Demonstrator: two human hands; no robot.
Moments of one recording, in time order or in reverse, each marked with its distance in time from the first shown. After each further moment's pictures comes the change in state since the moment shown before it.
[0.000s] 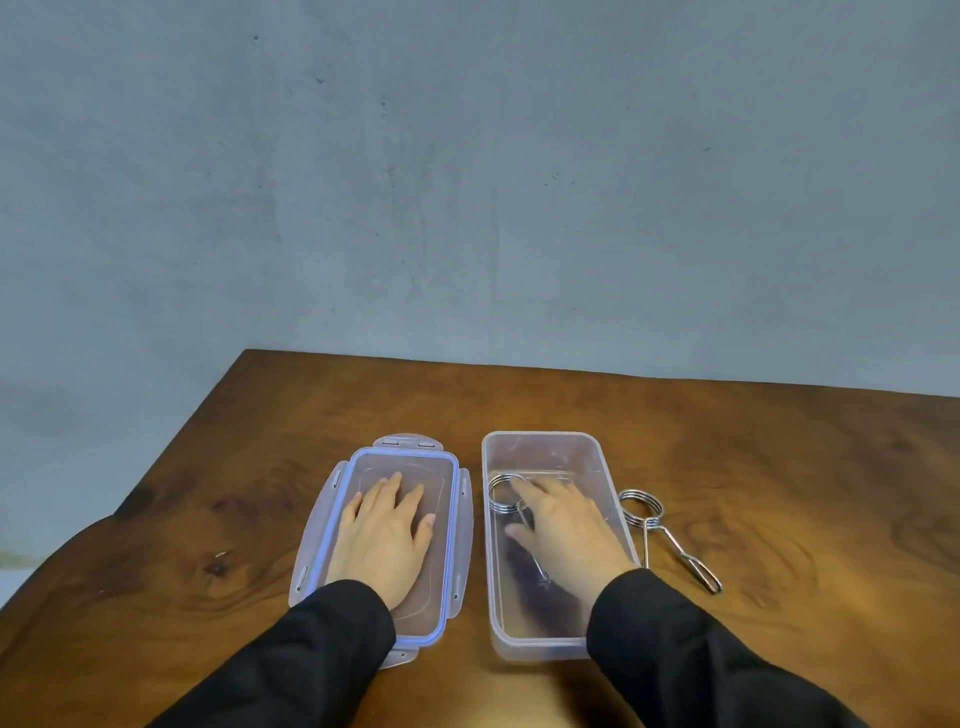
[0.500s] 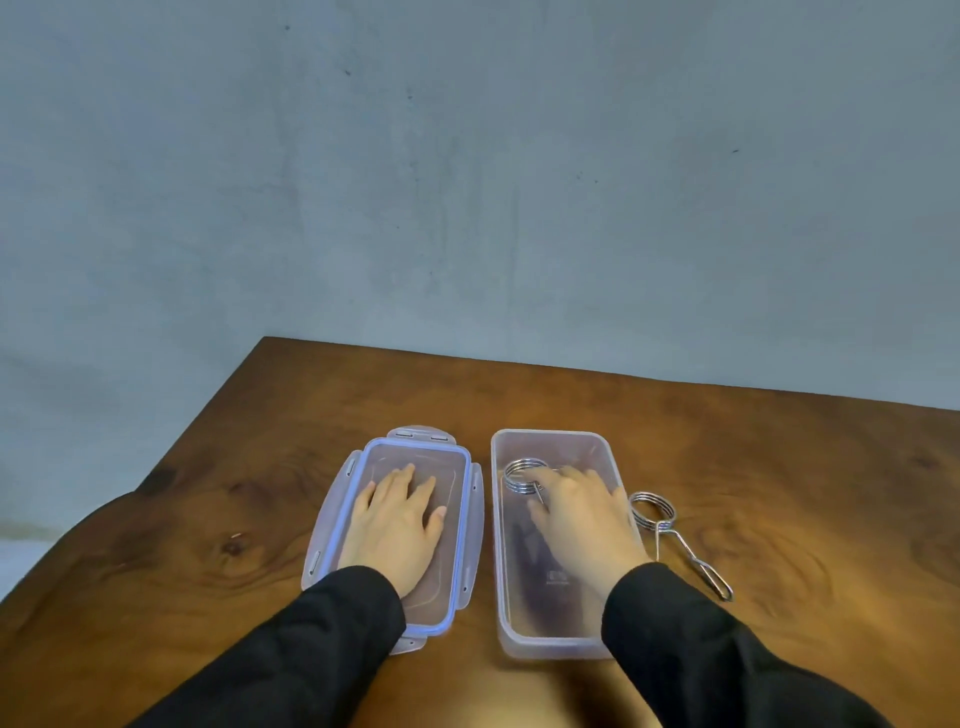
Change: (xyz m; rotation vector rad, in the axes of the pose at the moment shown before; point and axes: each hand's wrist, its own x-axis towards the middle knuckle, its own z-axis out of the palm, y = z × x) left_hand -0.001 0.005 -0.005 -0.020 0.003 0.001; right_hand -0.002 -0.008 -0.014 -0.037 0.062 0.086
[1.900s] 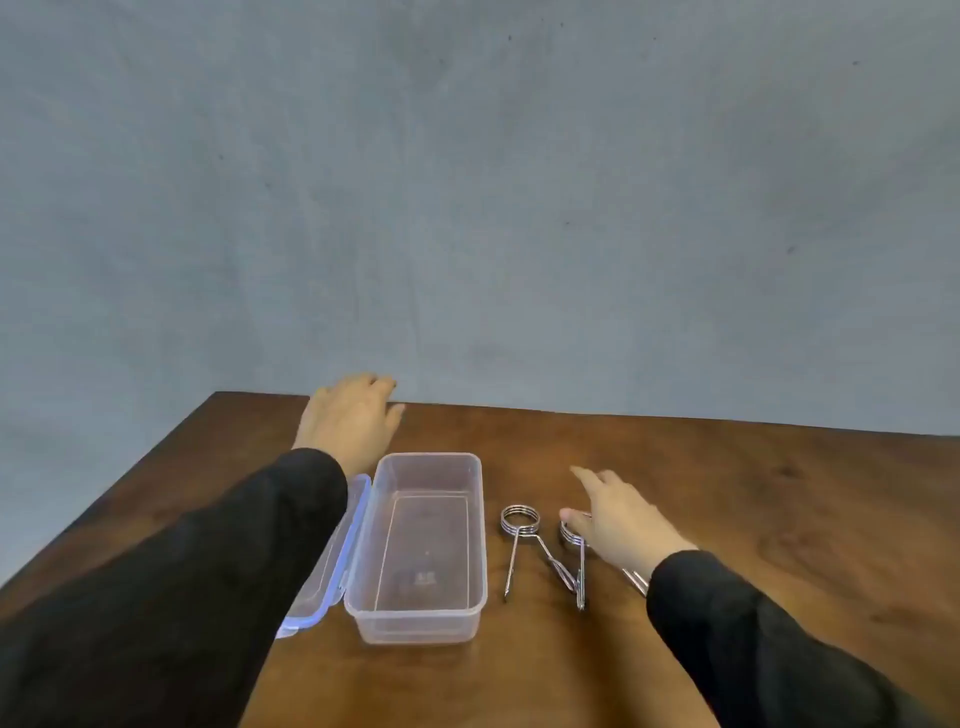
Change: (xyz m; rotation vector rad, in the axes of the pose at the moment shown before) left_hand -0.003 0.153 -0.135 0.215 0.369 0.133; right_hand -0.037 0.202 -0.089 0.037 -0.021 0.016
